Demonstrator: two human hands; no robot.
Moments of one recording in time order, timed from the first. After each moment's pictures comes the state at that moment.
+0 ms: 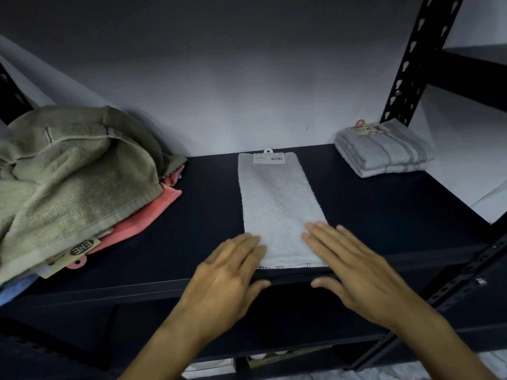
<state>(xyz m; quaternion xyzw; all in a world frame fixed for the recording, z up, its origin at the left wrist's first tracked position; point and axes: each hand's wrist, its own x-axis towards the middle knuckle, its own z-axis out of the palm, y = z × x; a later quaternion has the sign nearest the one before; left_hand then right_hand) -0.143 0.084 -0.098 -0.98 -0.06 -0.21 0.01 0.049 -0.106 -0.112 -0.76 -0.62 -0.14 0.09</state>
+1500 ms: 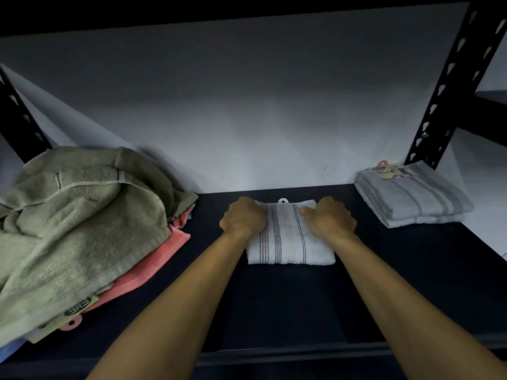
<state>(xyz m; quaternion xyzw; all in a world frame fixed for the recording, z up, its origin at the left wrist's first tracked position) 0.043 0.201 -0.041 -0.82 -0.49 -0.08 -0.28 0.142 0.075 -0.040 -0.94 -0.22 0.10 0.24</state>
